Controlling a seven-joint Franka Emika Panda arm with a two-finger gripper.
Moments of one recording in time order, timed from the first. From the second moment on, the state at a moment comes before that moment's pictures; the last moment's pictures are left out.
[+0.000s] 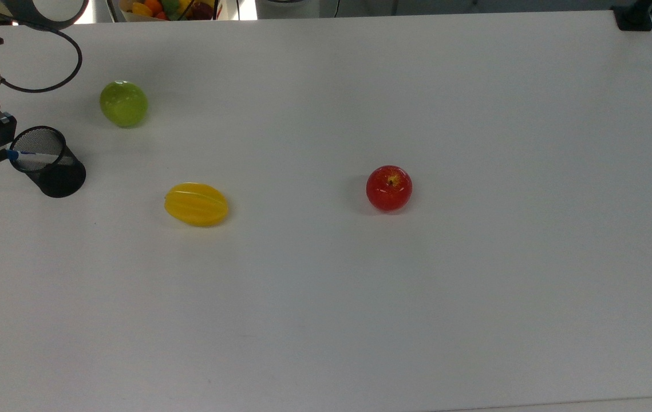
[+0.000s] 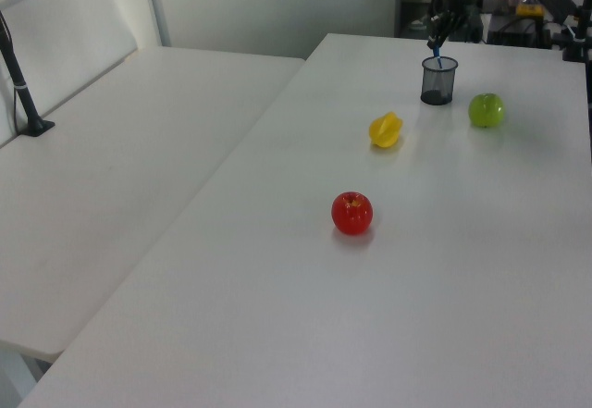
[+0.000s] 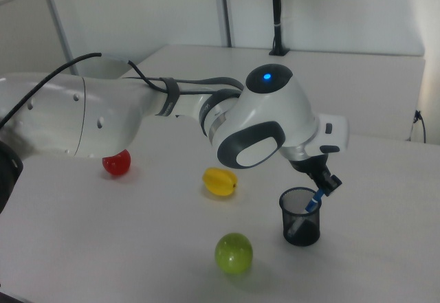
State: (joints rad) arm -0.26 0.49 -0.30 -1.56 0.34 2.45 -0.17
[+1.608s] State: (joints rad) arm -0.26 0.48 -0.29 -1.54 0.37 2.46 -0.17
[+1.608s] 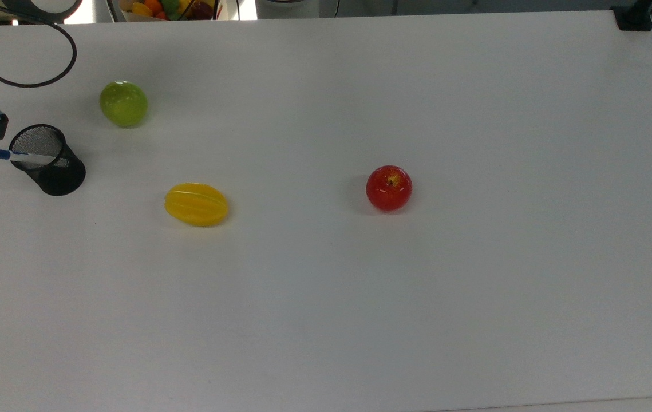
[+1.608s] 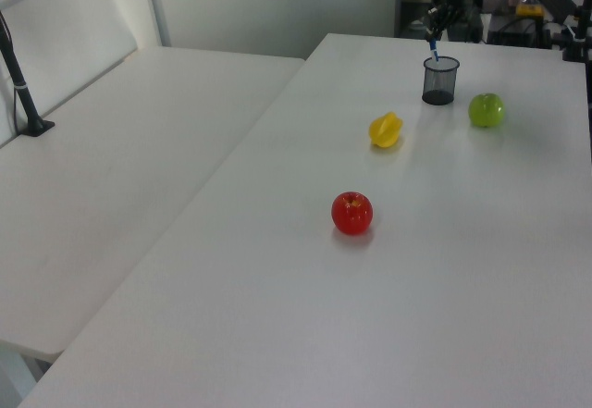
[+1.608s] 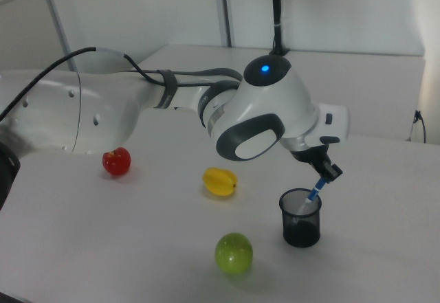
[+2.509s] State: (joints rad) arm -0.26 0.32 -0.29 -1.51 0.37 2.42 -0.15
